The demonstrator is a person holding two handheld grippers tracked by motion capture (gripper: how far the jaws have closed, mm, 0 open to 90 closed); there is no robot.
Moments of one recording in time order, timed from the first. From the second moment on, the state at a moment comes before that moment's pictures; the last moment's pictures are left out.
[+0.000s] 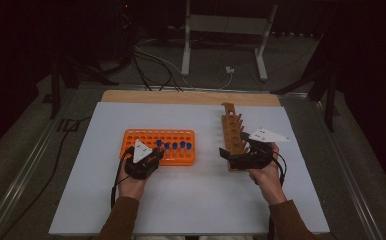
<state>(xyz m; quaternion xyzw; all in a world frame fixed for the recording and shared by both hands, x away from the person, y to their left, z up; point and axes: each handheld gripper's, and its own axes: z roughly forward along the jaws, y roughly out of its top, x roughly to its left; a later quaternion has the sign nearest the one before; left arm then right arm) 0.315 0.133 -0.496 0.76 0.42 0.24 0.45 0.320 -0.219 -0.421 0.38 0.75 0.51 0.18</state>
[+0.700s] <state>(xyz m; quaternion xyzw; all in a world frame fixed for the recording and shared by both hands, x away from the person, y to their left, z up) 0.310 0.140 -0.484 0.75 0.41 0.24 0.47 0.320 -0.220 -0.421 0.38 0.75 0.51 0.18</state>
